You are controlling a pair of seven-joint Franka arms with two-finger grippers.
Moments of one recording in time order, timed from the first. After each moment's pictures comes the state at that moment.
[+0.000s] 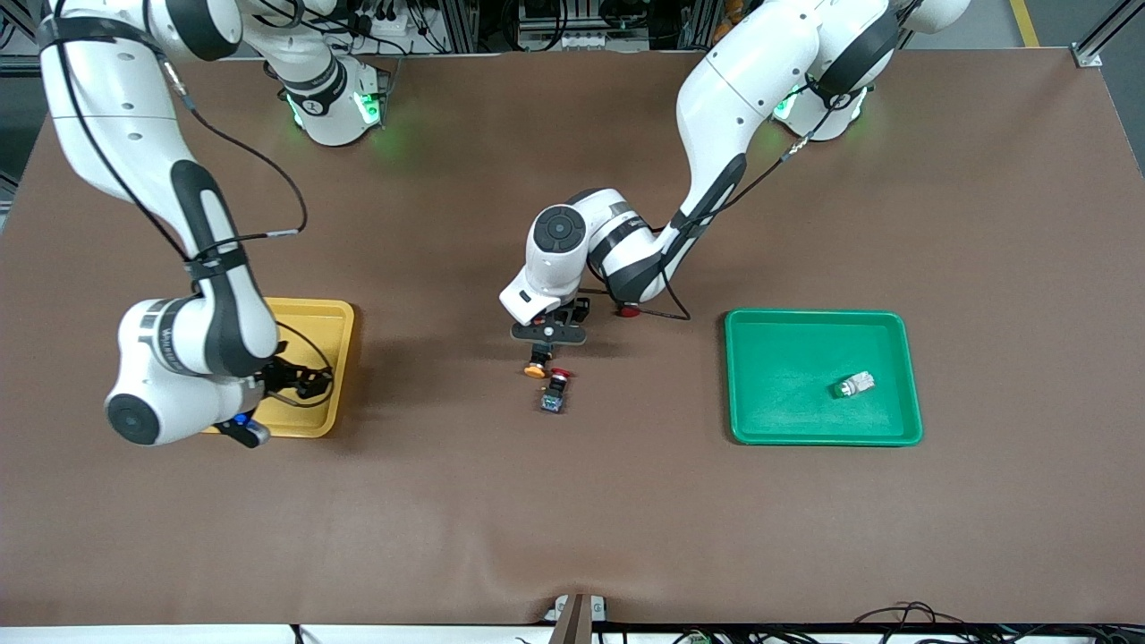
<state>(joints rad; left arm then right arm) -0.67 0.92 -0.27 -1.38 0.20 2.38 -0.91 0.06 0.71 -0.01 -1.49 0.17 1.71 0.56</state>
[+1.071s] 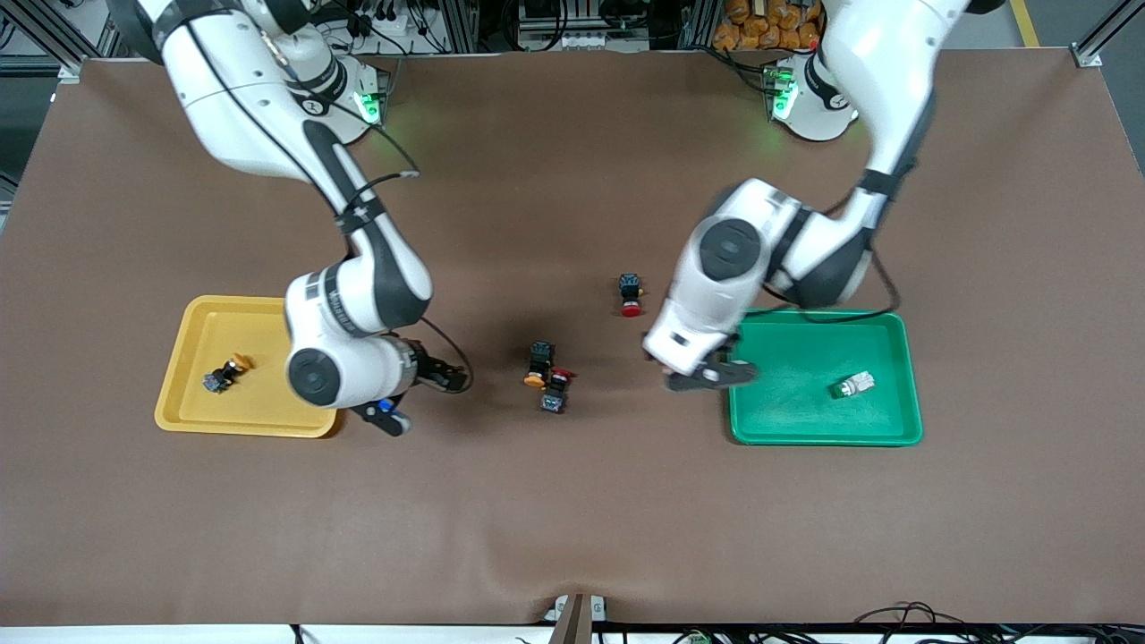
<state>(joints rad) -0.27 0.53 -0.27 -1.64 0.20 2.15 -0.74 0.39 0.71 0.01 -1.48 0.29 1.98 0.76</state>
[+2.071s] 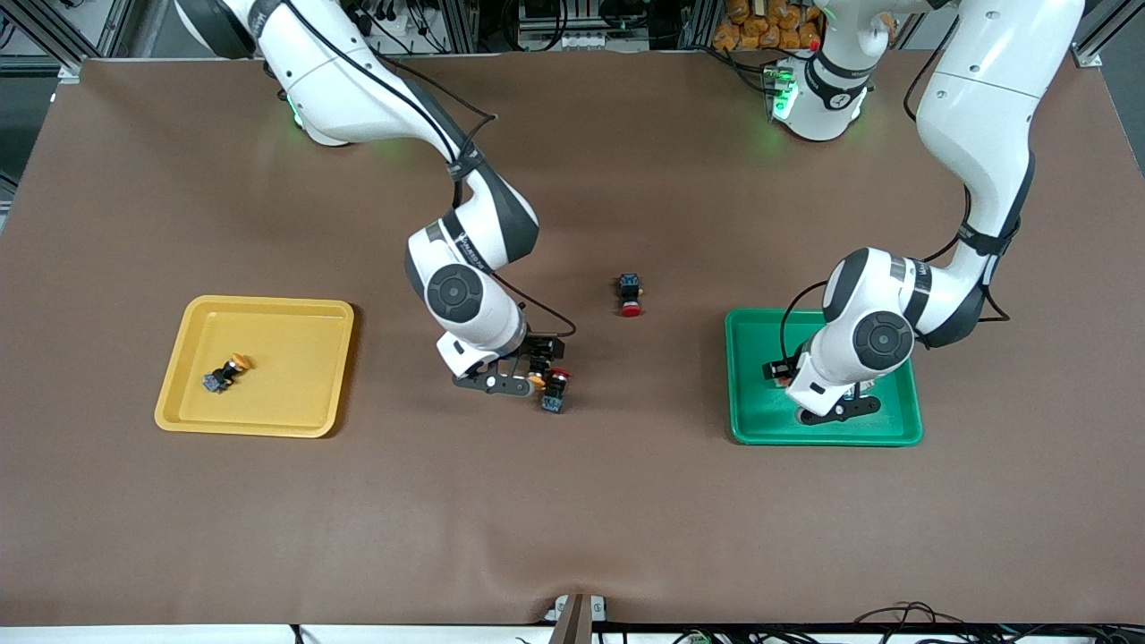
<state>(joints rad) 0.00 0.60 -0.27 -1.81 0.20 2.23 -0.55 0.62 0.74 0.00 -1.51 0.20 2.27 0.65</state>
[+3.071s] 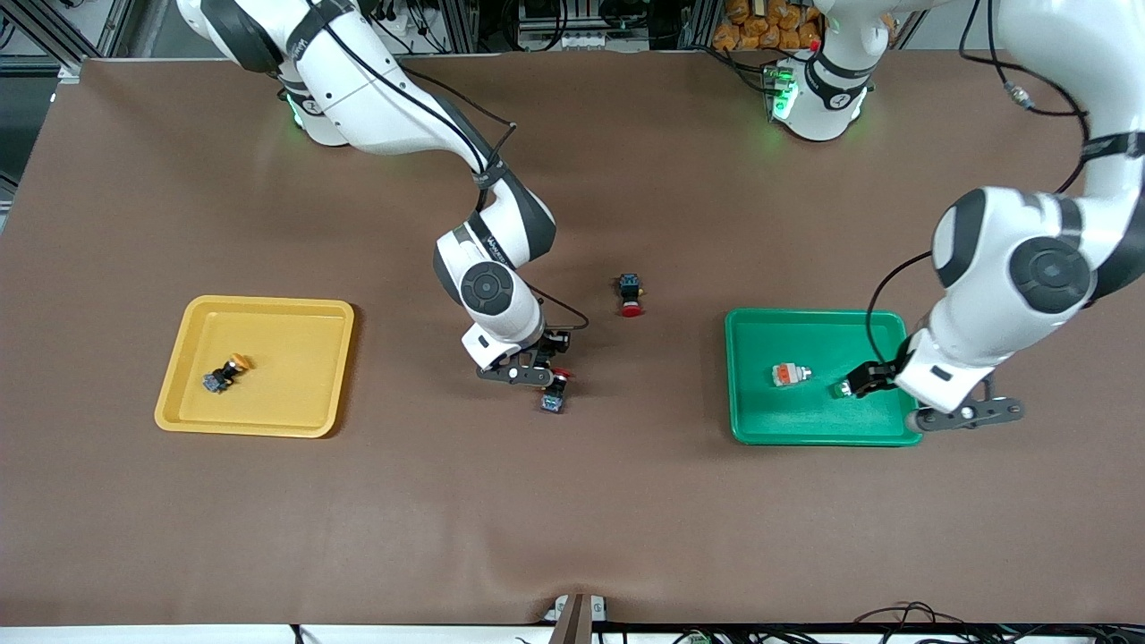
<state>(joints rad) 0.09 0.35 -0.27 -1.65 0.20 2.05 -0.35 0.66 0.80 -0.01 -1.54 0.19 2.35 0.66</state>
